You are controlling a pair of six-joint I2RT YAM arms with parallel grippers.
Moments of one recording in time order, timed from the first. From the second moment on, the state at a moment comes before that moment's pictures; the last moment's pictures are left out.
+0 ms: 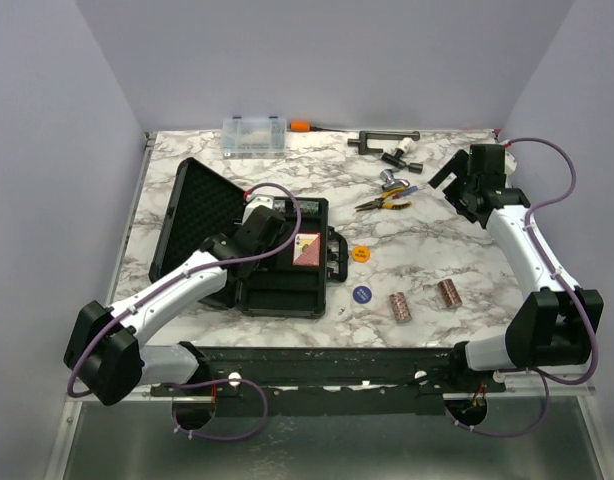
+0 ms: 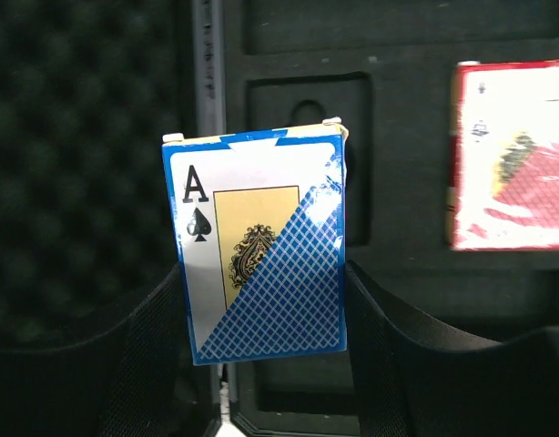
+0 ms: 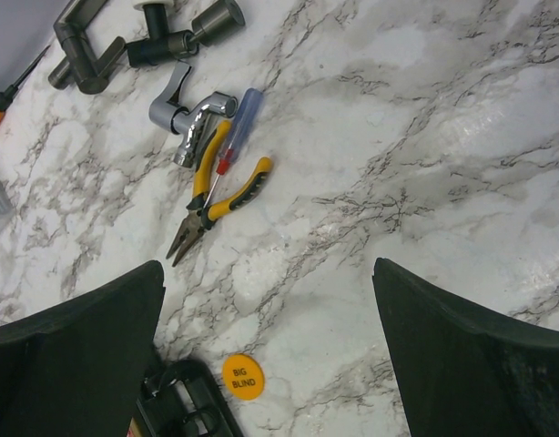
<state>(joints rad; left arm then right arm) -0.69 1.25 0.91 -0.59 -0.44 -0.42 0.02 1.40 1.18 -0.49 0.17 0.71</state>
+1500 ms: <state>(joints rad) -0.66 1.51 1.00 -0.52 -0.49 -0.29 0.02 1.41 1.17 -0.49 0.14 0.71</state>
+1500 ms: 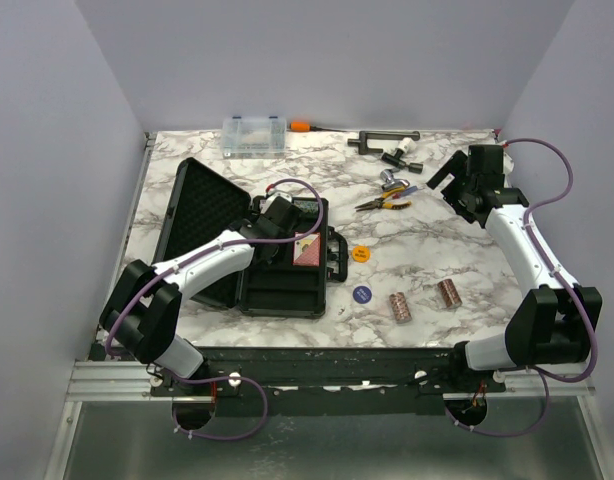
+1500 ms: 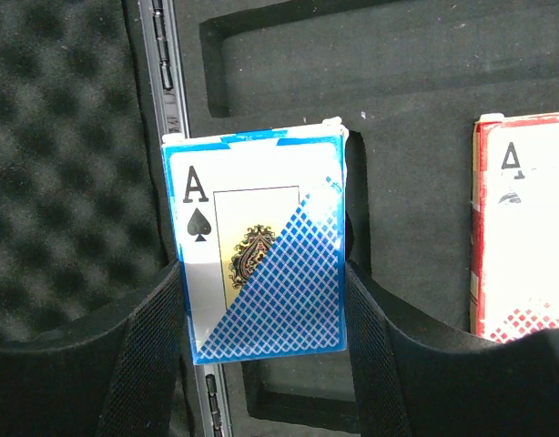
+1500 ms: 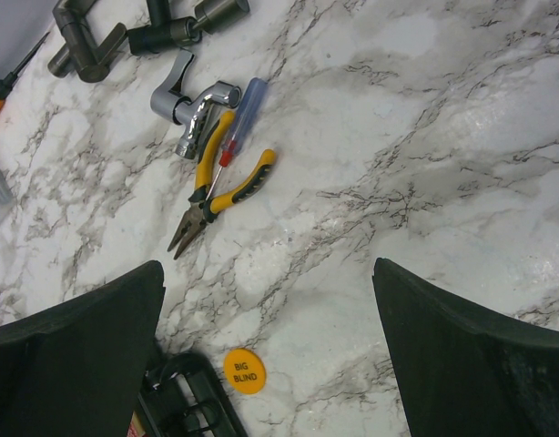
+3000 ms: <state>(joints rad) -0.64 1.56 1.07 -0.61 -0.49 -0.33 0.02 1.42 1.17 -0.49 0.14 0.71</state>
